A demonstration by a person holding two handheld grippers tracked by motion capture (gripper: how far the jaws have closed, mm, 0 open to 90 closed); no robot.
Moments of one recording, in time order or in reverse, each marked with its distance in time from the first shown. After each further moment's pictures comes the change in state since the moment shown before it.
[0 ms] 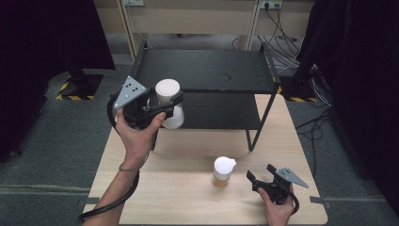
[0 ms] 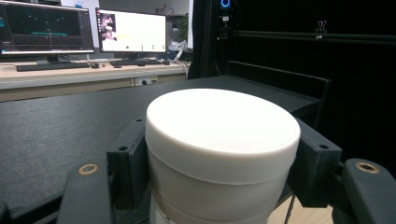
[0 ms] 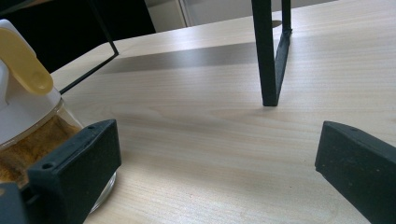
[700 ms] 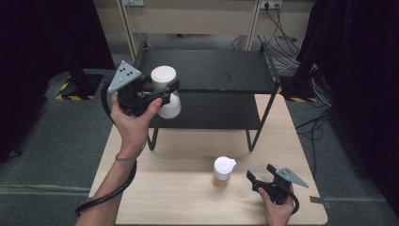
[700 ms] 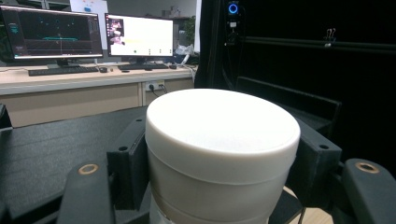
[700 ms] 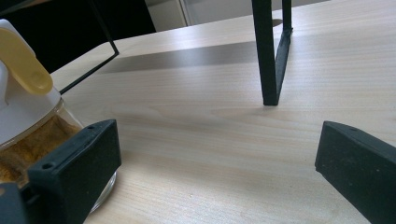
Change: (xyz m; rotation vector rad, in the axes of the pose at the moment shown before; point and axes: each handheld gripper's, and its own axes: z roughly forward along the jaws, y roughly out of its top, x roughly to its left) left arm 0.006 0.031 0.003 -0.006 0.023 -0.008; right arm -0.001 0.001 0.000 0.003 0.002 0.003
